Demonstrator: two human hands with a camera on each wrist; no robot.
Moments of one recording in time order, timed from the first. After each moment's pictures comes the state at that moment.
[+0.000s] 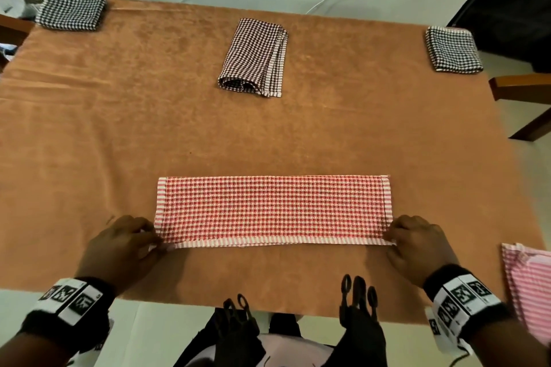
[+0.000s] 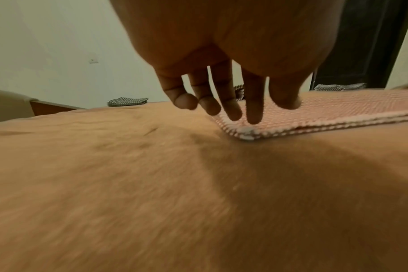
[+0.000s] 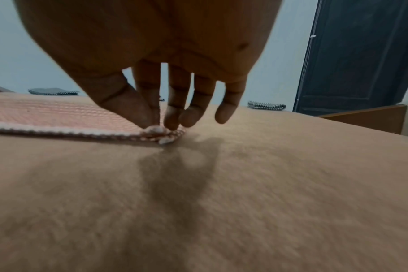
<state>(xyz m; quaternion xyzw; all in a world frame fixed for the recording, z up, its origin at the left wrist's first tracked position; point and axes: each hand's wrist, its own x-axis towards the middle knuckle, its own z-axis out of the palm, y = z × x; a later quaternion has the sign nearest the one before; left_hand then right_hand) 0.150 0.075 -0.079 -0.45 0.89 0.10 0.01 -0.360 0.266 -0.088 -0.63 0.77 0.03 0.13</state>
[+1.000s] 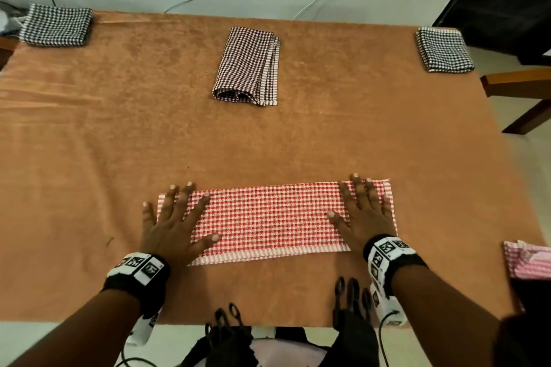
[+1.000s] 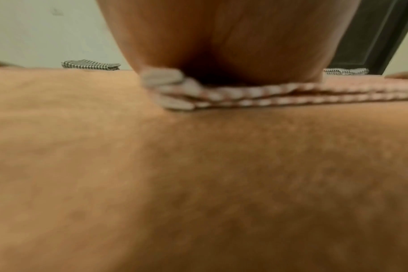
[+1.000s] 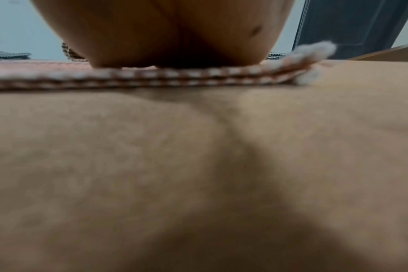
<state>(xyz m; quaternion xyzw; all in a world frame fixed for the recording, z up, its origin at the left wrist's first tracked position) 0.084 0.031 -0.136 -0.48 0.86 0.10 0.15 -0.303 0.180 -0.126 -0.53 0.82 0.09 0.21</state>
